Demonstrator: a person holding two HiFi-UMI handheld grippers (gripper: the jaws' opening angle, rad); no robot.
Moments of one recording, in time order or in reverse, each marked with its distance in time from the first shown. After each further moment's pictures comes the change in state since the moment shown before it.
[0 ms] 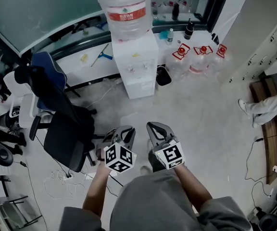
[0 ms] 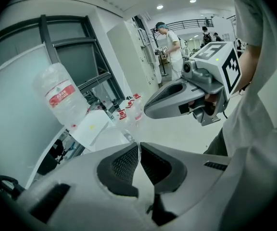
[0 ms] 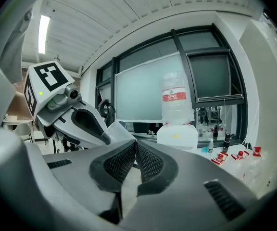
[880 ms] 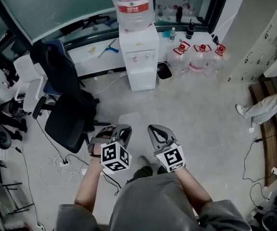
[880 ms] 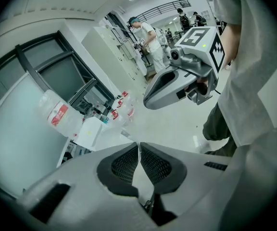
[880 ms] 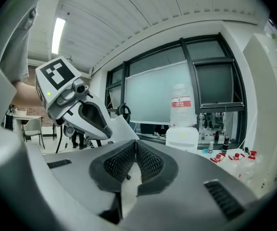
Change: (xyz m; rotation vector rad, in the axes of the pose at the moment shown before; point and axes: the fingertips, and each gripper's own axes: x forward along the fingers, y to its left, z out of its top) left arm -0.115 -0.122 -0.009 0.250 0.086 0.025; right arm -0.142 0.103 -0.004 -0.048 -0.014 0.055
